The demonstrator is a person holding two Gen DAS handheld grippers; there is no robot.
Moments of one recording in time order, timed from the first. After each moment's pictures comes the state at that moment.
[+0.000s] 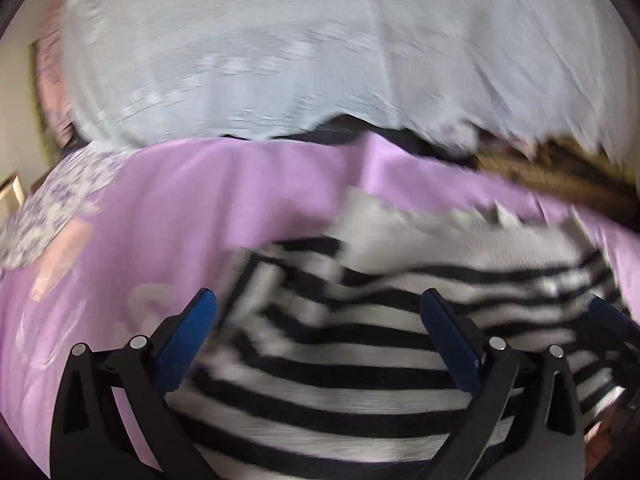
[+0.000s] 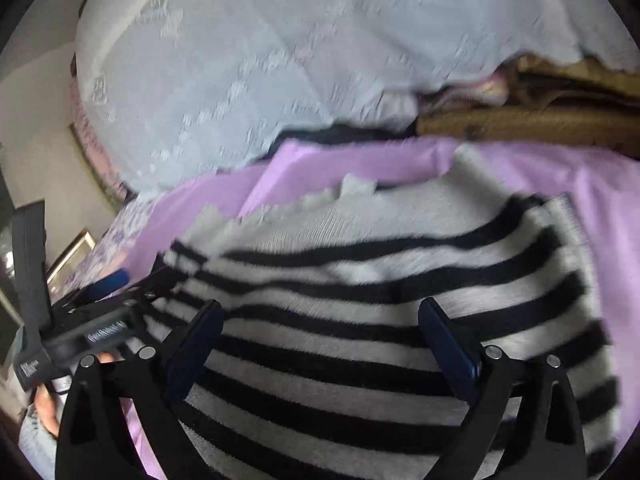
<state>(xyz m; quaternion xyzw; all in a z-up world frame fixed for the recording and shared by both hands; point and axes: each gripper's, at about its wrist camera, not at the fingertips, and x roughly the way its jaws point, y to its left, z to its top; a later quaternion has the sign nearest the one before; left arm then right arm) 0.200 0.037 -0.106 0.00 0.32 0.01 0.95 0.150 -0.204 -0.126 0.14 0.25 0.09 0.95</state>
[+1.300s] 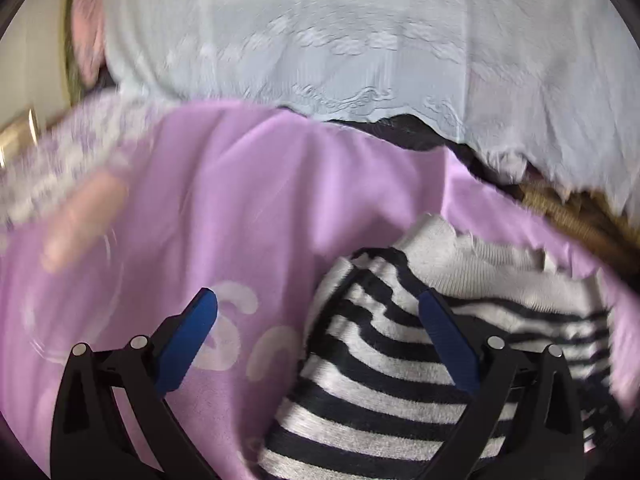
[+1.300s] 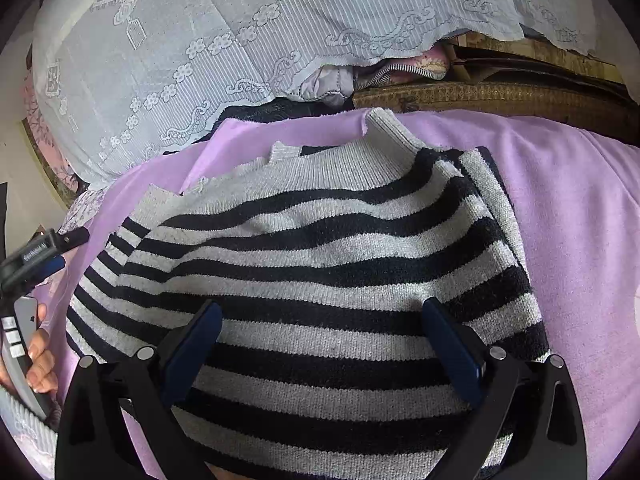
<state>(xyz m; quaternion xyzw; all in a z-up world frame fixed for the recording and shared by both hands) 0.222 0.097 -0.091 -0.03 0.37 0.04 0.93 0.149 -0.218 -0.148 0.12 0.34 0.02 0.93</state>
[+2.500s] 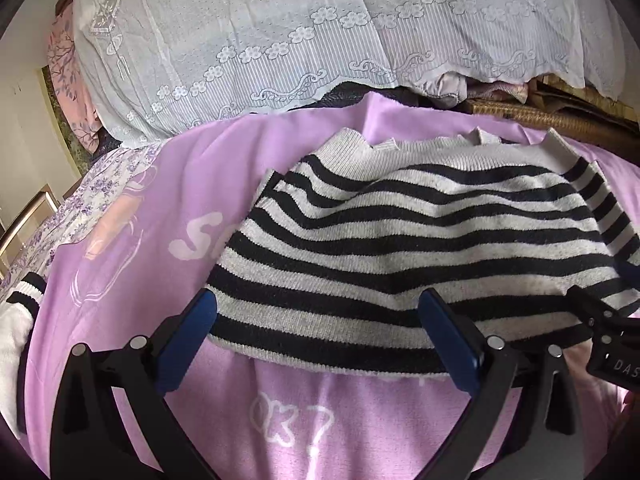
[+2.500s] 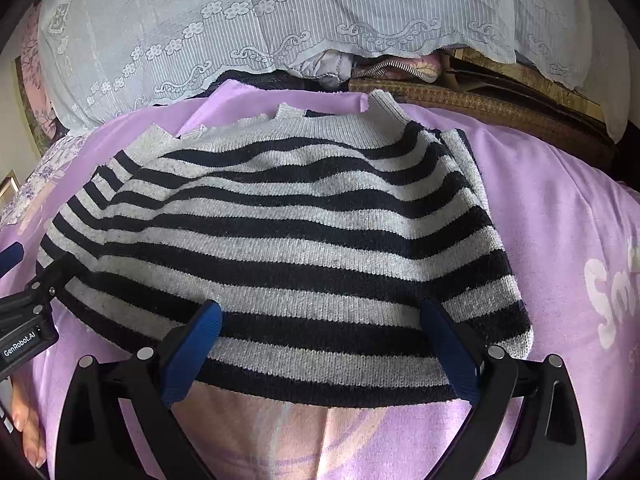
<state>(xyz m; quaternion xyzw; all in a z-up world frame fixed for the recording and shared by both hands) 0.115 0.010 -0.115 0.08 0.34 0.03 0.93 0.109 -0.187 -0.154 0.03 0.37 -0.04 0.93</state>
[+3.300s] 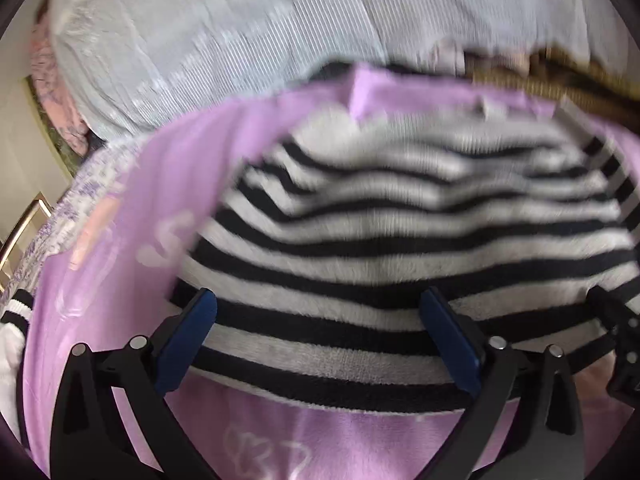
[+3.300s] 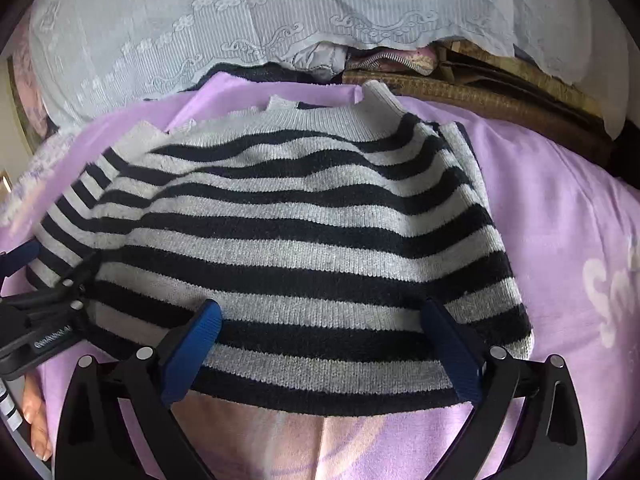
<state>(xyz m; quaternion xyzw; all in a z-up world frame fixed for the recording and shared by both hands) 0.155 -0.007 -0.138 0.11 0.39 0.03 0.91 0.119 -0.189 -0.155 0.02 0.38 -0.05 0.92</state>
